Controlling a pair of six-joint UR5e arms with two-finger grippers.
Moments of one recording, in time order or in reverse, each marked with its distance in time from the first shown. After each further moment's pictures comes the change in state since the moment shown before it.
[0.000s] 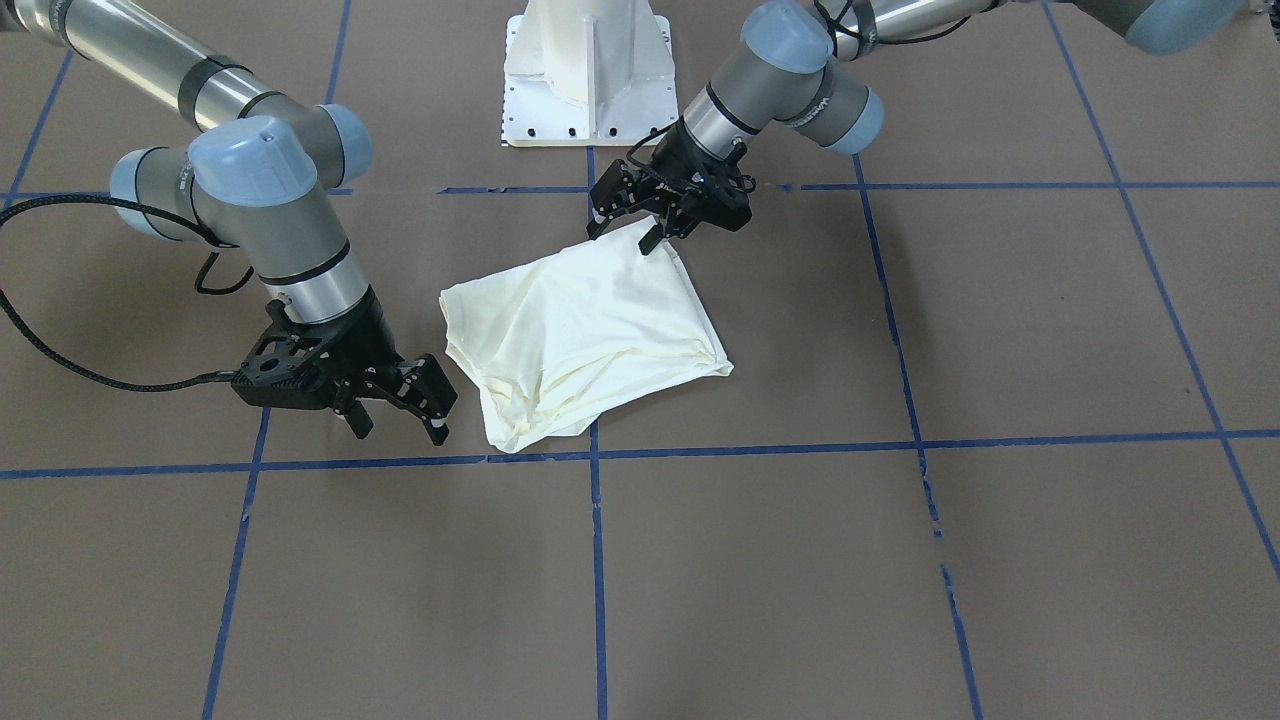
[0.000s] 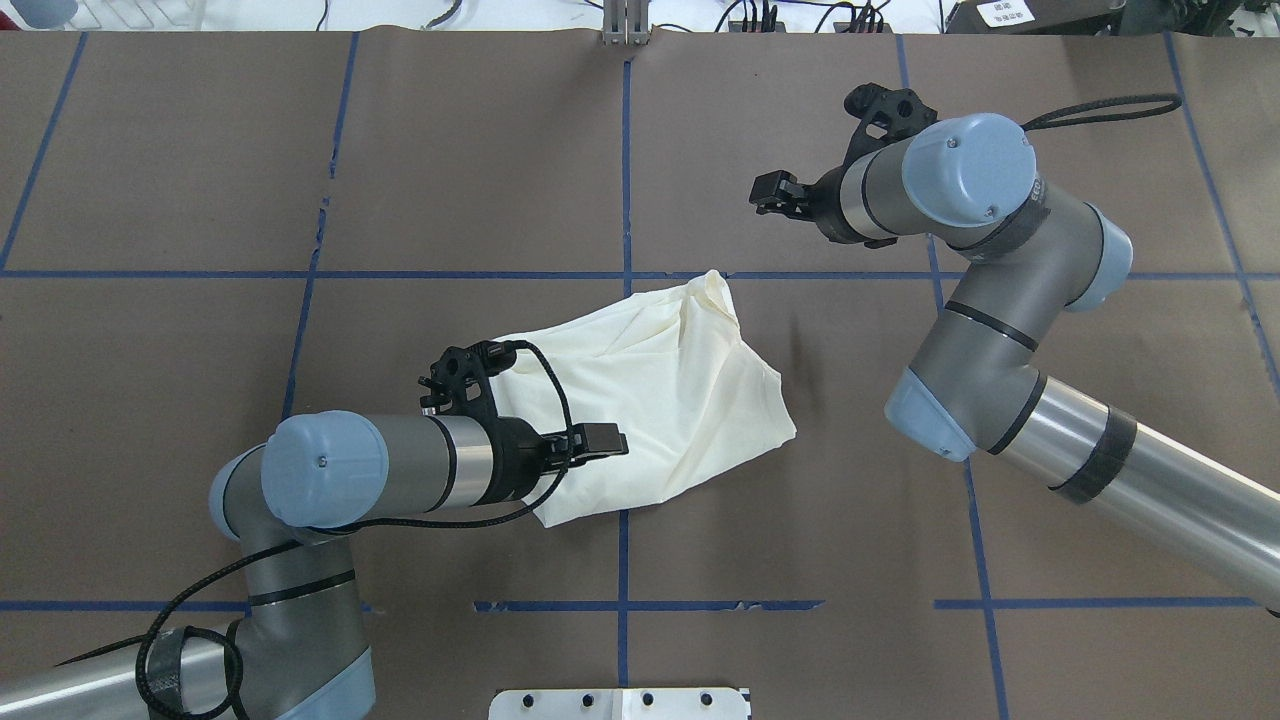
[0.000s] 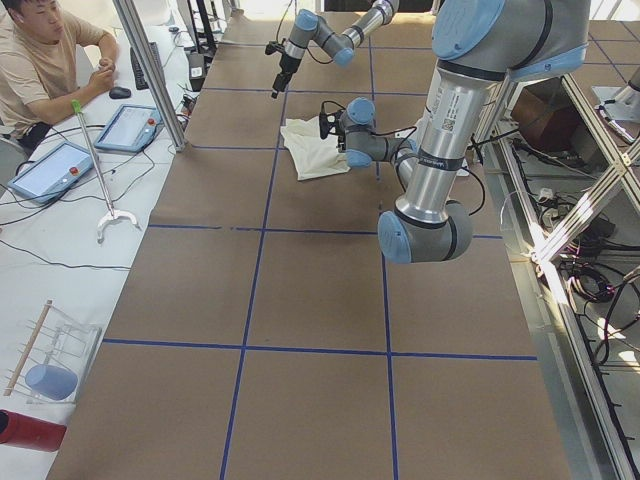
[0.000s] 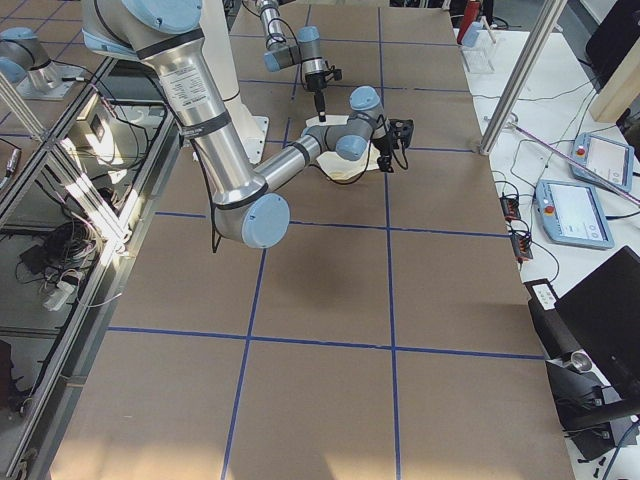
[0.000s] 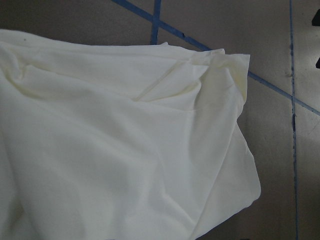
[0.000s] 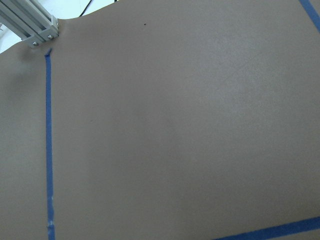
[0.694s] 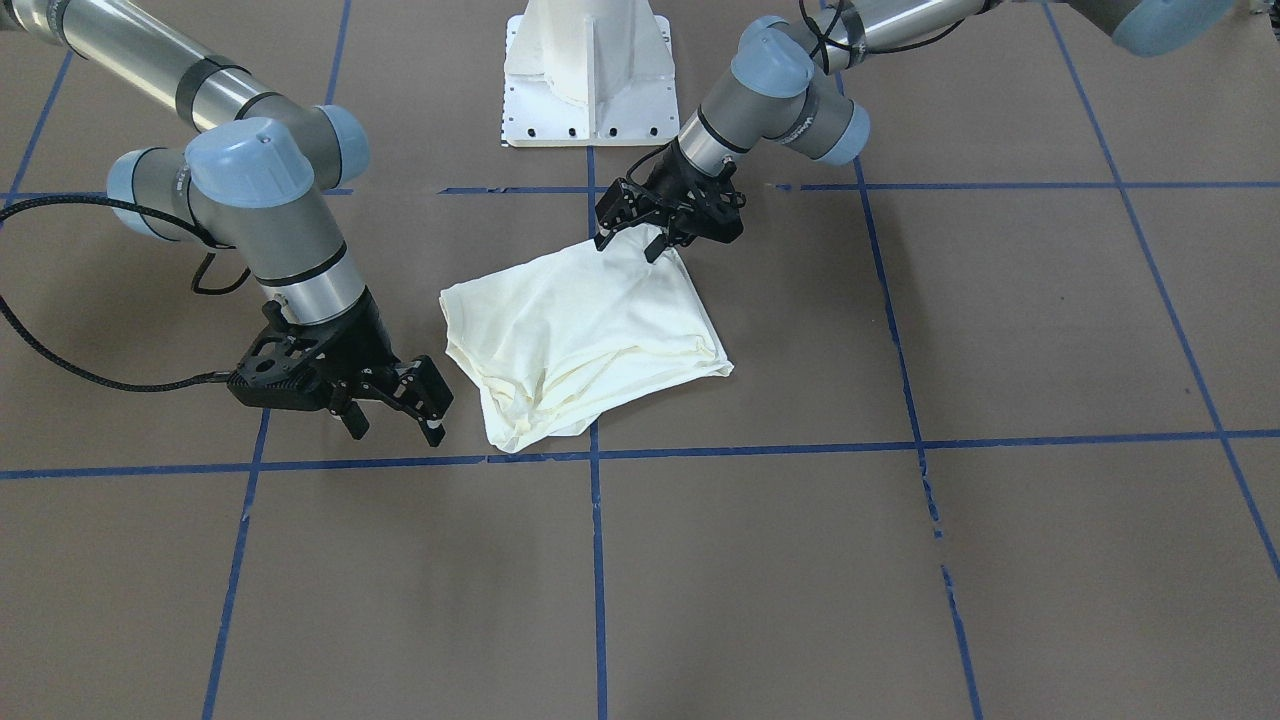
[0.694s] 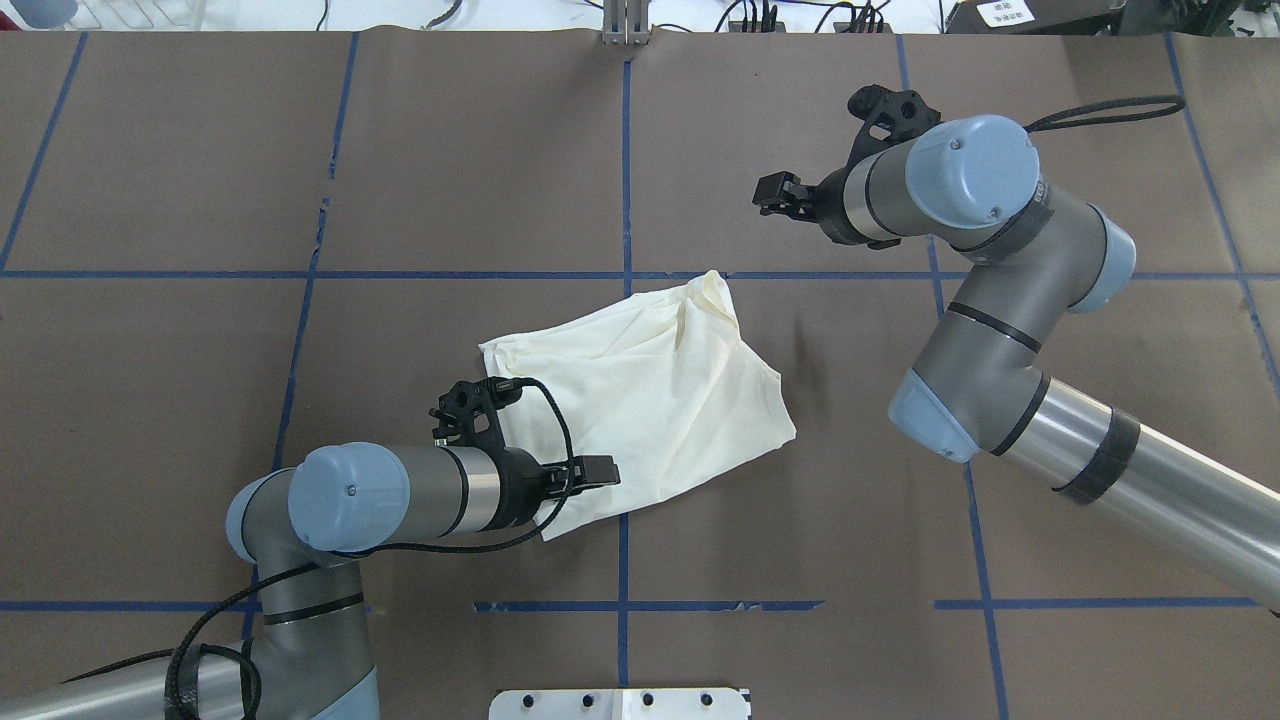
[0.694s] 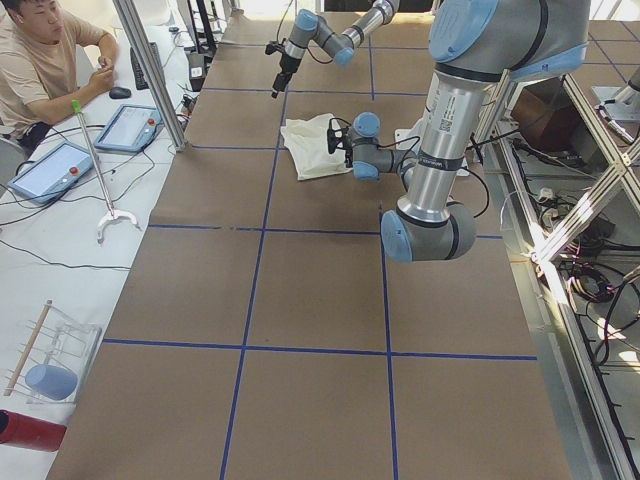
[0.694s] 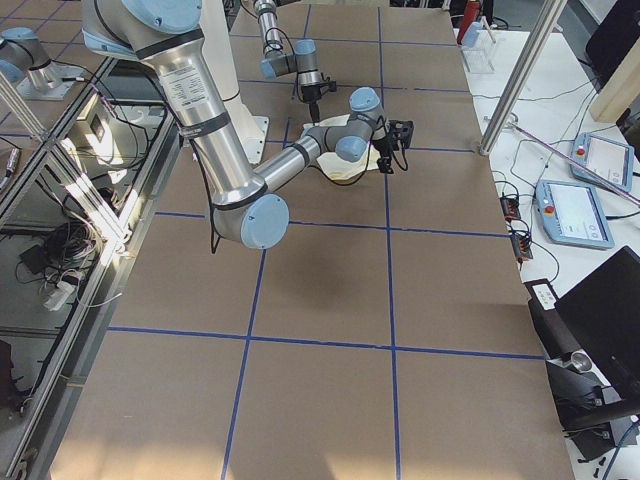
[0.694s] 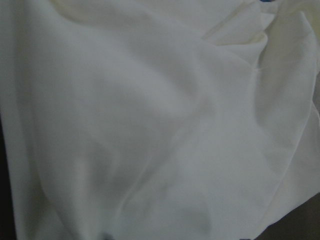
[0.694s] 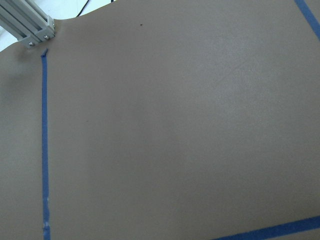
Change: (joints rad) left arm 0.031 0.003 0.070 -0.022 0.007 0.008; right arm 0.000 -0.006 0.001 0.000 0.000 0.000
